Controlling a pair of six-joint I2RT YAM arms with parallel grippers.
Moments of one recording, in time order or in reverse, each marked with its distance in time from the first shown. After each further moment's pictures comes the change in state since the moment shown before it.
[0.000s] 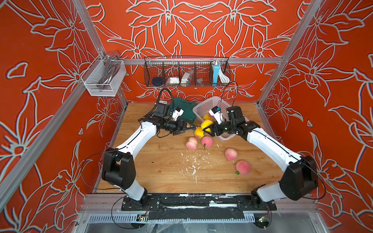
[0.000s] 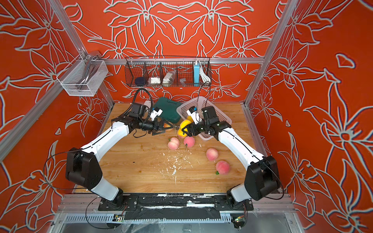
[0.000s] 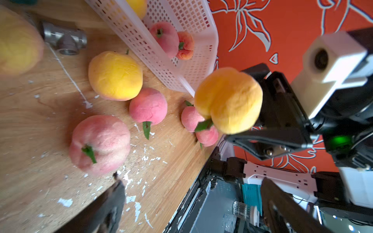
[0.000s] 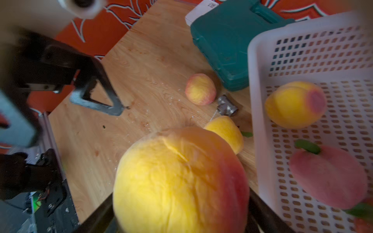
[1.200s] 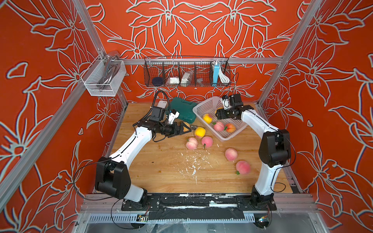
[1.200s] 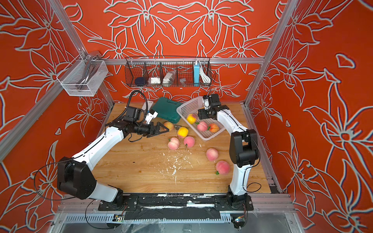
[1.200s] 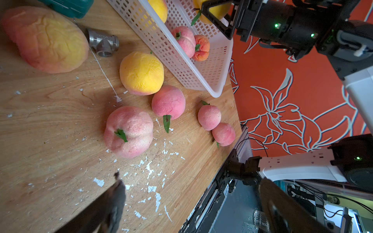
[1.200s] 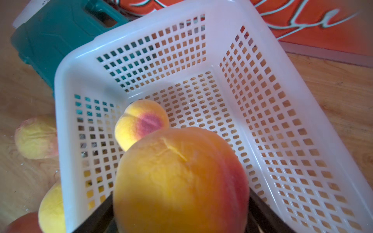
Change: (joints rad) left arm 0.000 0.047 -0.015 -0.040 -0.060 -0.002; right arm 0.138 -1.078 -0.979 0.120 -0.037 -0.031
